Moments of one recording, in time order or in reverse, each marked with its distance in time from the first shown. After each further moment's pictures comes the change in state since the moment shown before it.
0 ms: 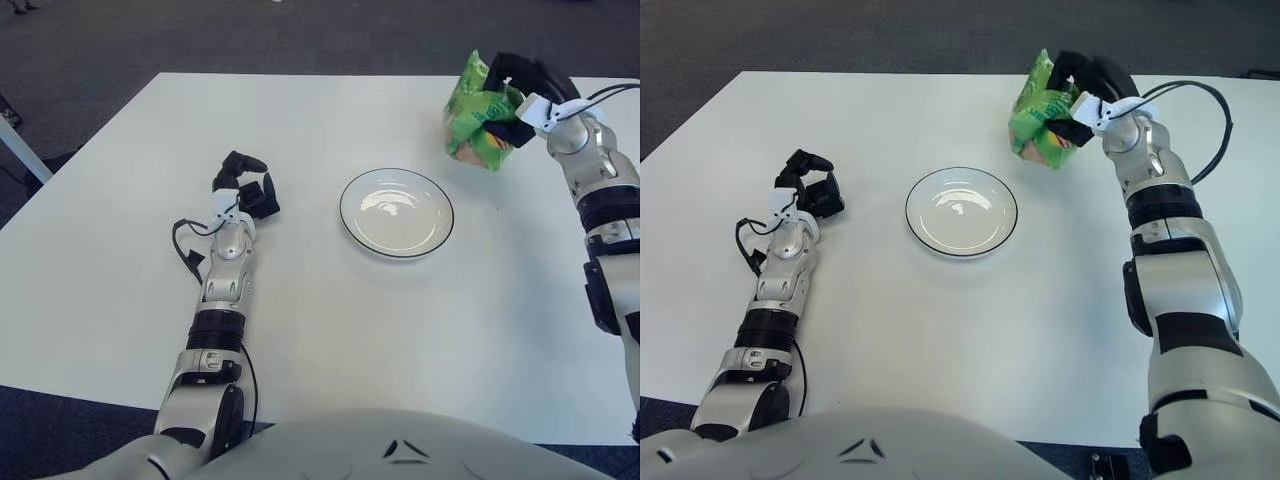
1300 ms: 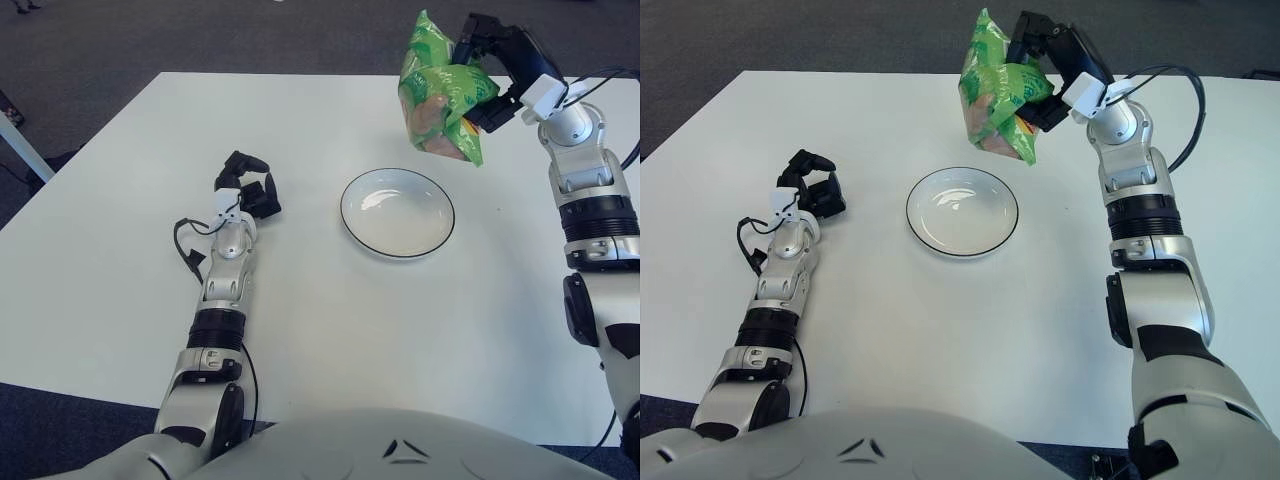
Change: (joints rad) left arm -0.005 -0.001 0.000 0.013 -0.007 -0.006 -0.016; right arm 0.092 0.103 -0.123 -0.329 0.223 -0.045 0.228
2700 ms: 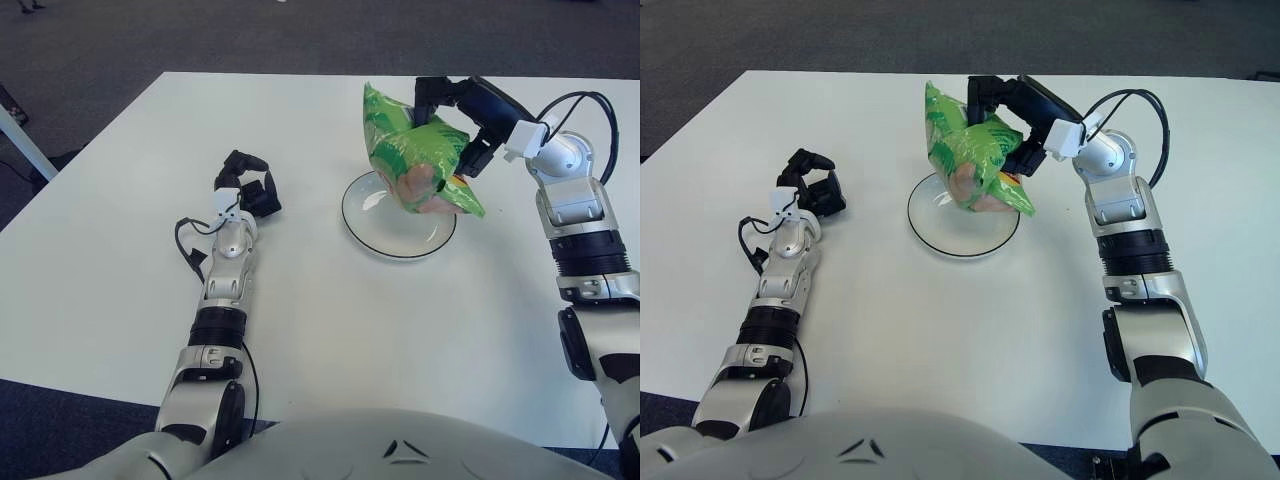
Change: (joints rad) left arm -0.010 -0.001 0.000 0.018 -0.014 -0.017 0.018; right arm 0.173 0.018 0.018 -0.277 0.113 0.014 0.351
